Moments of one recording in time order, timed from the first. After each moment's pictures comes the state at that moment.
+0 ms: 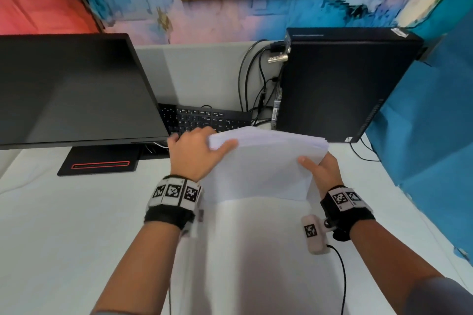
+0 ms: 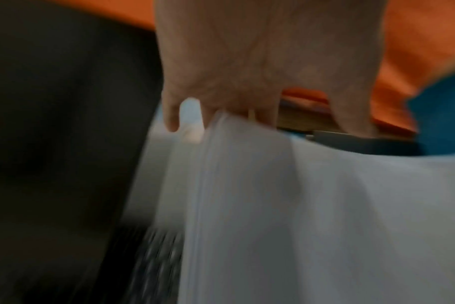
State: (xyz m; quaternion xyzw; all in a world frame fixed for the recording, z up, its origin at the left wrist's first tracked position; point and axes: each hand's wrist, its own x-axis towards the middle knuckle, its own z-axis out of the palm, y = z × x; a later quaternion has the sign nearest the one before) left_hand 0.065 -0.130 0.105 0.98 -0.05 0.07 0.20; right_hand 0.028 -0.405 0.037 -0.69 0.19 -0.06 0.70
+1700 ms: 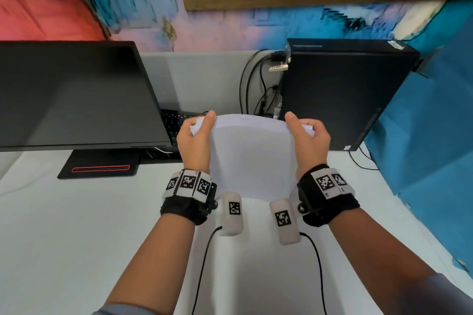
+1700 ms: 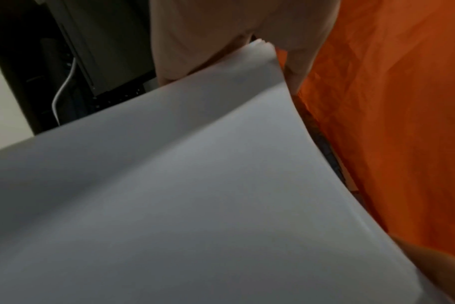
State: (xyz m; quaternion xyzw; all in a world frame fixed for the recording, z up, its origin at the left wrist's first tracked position) left_hand 0.076 -0.155 0.123 0.61 0.15 0.12 0.77; right_hand 0.045 -0.338 0.137 -0.64 0.23 -0.18 0.71
